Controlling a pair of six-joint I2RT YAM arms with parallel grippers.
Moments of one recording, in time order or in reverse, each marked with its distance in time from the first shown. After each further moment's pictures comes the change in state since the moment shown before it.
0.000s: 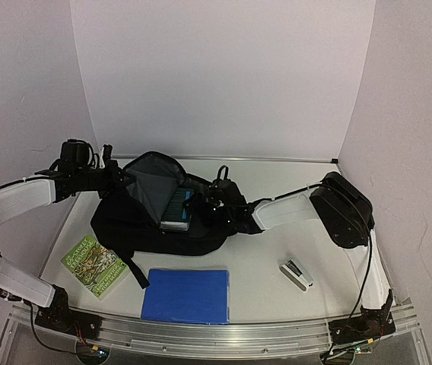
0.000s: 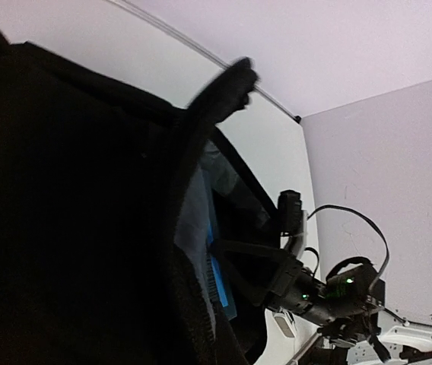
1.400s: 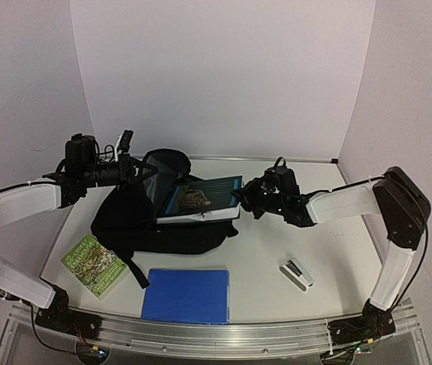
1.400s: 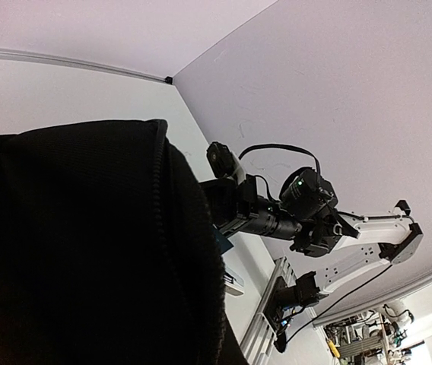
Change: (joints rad) left arm -0.131 -0.013 -0.013 0.310 0.269 0.025; right arm -0.188 -0.442 -0.459 0.101 -0.116 0.313
